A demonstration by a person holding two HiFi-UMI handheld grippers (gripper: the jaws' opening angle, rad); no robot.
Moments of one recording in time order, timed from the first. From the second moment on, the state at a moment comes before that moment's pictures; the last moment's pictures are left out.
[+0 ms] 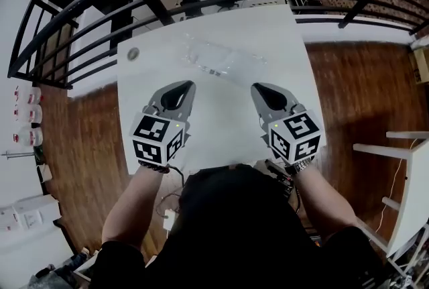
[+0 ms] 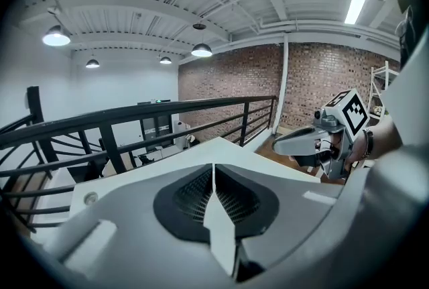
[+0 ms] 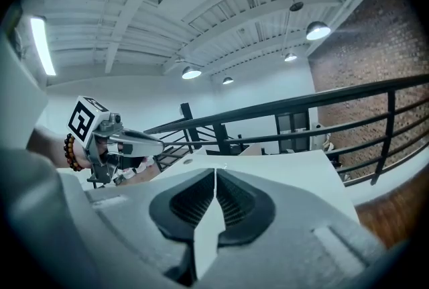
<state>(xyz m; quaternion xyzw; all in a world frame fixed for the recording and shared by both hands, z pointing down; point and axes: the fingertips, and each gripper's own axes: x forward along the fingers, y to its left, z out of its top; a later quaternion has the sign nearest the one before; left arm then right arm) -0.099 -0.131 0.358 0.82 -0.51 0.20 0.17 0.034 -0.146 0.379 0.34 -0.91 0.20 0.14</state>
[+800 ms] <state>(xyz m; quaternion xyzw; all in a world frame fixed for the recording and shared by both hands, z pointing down) -0.209 -0.281 0.458 0.79 -0.51 0.21 0.27 0.054 -0.238 0.482 0.41 -0.83 0.31 0.22</state>
